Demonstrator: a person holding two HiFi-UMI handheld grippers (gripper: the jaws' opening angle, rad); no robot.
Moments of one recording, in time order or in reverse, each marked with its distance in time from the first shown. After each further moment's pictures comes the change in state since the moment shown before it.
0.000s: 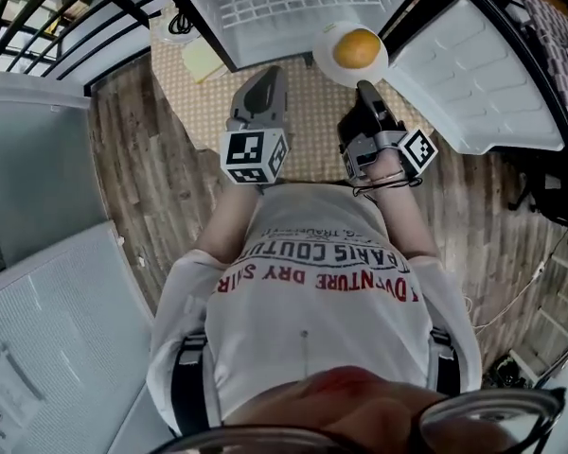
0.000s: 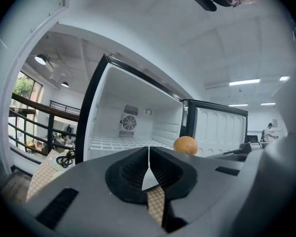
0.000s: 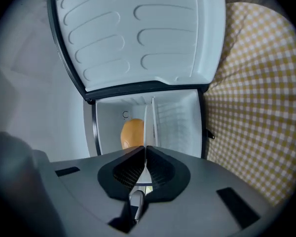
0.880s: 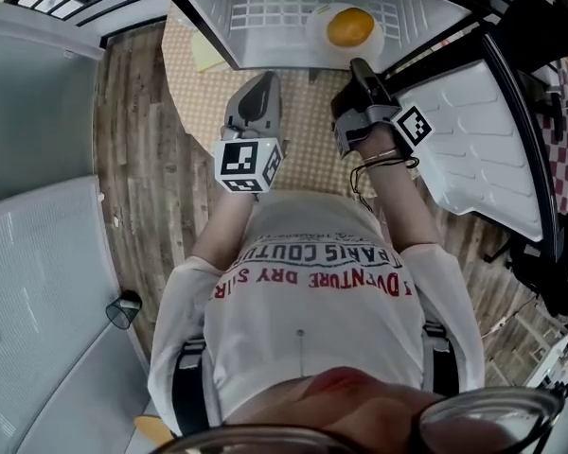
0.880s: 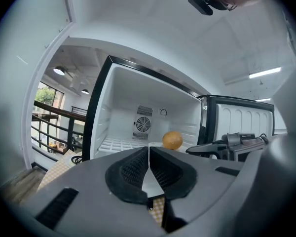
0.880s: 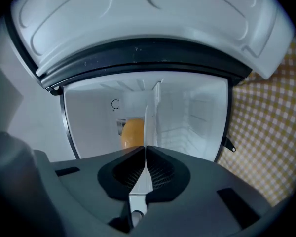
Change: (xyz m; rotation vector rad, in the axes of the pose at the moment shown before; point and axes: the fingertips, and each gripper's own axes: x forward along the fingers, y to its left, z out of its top) left arm 0.026 0.008 0.001 -0.018 -0.023 0.250; right arm 0.117 0.006 0.025 -0.034 0.224 -0.073
